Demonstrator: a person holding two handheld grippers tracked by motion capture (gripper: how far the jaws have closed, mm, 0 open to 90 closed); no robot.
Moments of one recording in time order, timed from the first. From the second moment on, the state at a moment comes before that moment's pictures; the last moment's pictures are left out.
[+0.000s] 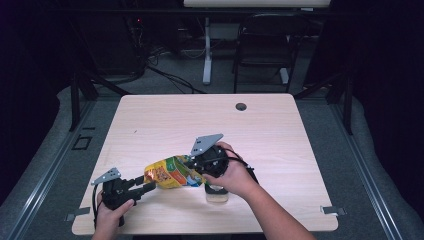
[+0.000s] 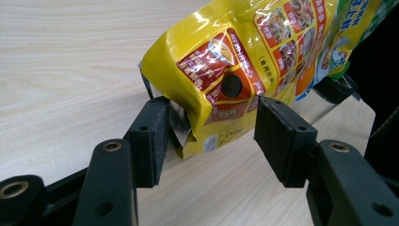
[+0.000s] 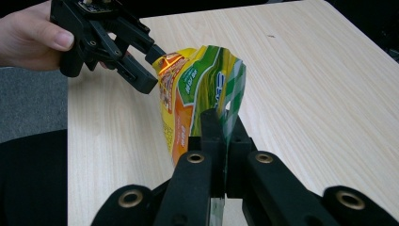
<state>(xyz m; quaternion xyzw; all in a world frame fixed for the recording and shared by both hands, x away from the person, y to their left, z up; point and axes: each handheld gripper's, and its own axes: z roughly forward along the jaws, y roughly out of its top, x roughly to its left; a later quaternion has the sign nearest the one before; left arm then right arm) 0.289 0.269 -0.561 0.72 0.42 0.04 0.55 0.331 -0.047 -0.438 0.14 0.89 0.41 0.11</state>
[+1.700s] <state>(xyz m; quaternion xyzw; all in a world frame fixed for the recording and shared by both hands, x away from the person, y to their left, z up) 0.280 0.283 -0.552 0.70 0.45 0.05 0.56 0.331 -0.051 -0.438 0.16 0.89 0.42 0.11</state>
